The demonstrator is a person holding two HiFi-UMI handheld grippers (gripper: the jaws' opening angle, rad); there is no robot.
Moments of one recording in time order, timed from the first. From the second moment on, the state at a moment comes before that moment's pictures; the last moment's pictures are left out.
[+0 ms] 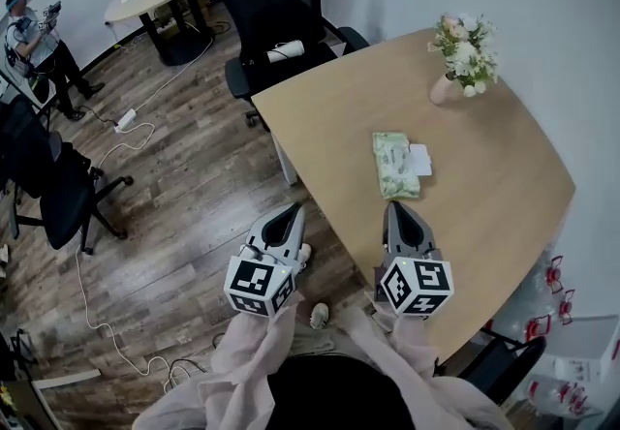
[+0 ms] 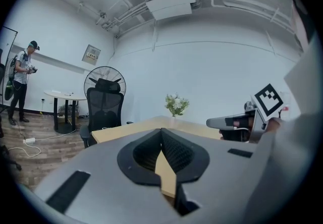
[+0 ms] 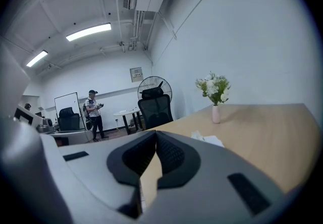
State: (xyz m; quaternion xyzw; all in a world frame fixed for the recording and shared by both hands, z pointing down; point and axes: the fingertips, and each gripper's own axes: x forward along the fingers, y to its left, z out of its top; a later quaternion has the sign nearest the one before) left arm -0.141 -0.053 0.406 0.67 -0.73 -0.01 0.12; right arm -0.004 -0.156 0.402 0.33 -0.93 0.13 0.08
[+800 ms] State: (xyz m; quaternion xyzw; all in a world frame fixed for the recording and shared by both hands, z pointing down) left arm -0.198 -0.173 0.400 0.73 -0.67 0.00 0.13; right arm -0.049 -0.247 0.398 0.40 -0.90 0.15 0.08
